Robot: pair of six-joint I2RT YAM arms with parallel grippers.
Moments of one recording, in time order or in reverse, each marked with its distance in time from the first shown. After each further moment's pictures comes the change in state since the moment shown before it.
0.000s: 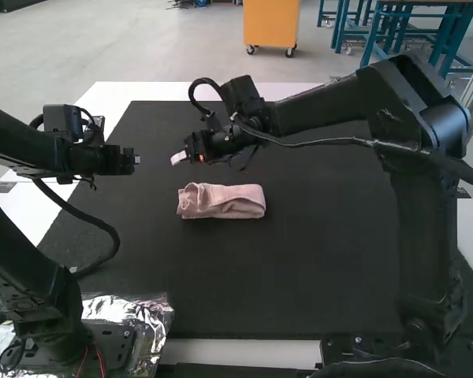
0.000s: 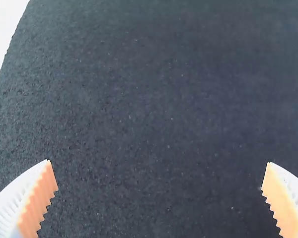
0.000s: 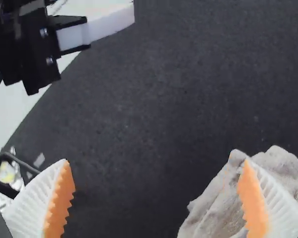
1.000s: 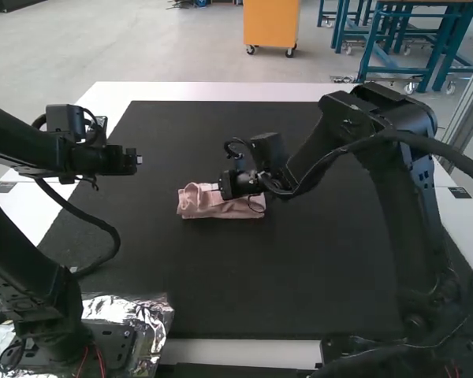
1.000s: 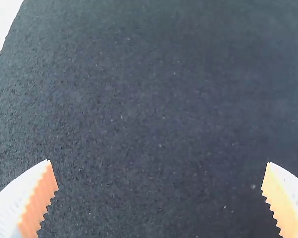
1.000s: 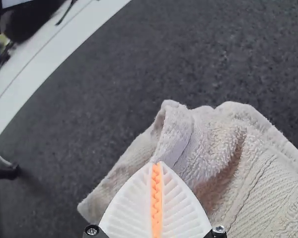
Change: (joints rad) left arm -0.016 0.000 0.000 -0.003 -0.001 -0.008; right arm -0.101 0.200 -0.360 0.747 -0.142 0.103
